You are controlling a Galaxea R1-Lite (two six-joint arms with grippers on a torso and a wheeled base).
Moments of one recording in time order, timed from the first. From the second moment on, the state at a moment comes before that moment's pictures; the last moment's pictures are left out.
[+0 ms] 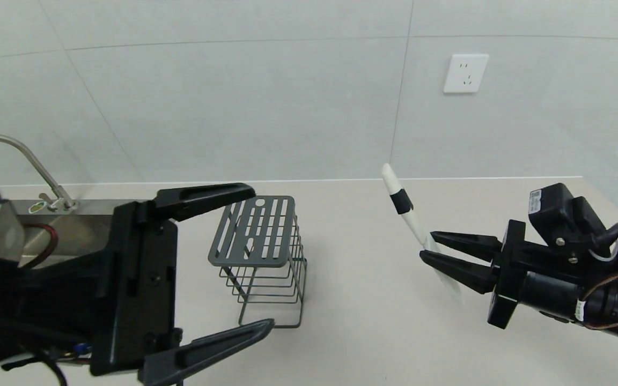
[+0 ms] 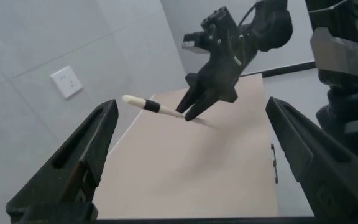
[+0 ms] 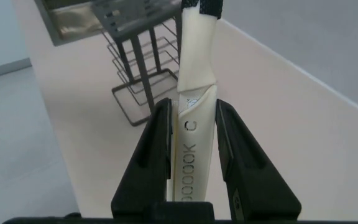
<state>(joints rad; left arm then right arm) -0.46 1.46 -0.37 -1.47 -0.92 0.17 0.54 1.53 -0.45 -1.06 0.44 -0.25</state>
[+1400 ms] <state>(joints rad) -0.69 1.94 -0.91 -1.57 -0.84 -0.10 0.54 1.49 -0.36 -1.38 0.66 -0.35</state>
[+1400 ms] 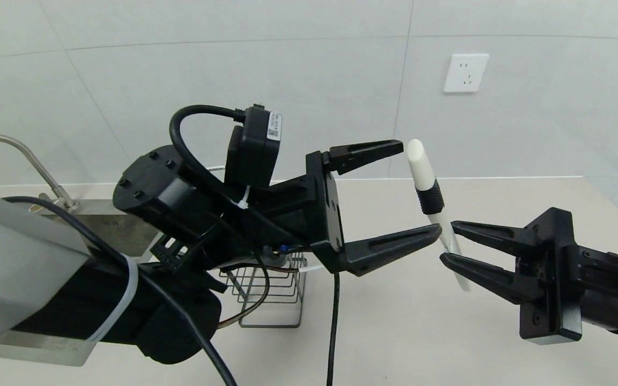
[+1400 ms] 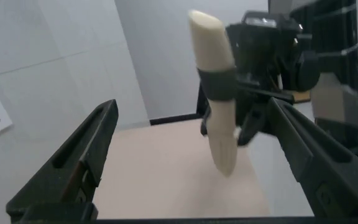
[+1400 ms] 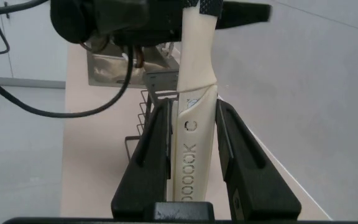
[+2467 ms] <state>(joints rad) -0.76 1.96 -0.93 -1.57 -0.84 -0.14 0.55 1.47 -0.35 -1.38 0.66 -0.36</state>
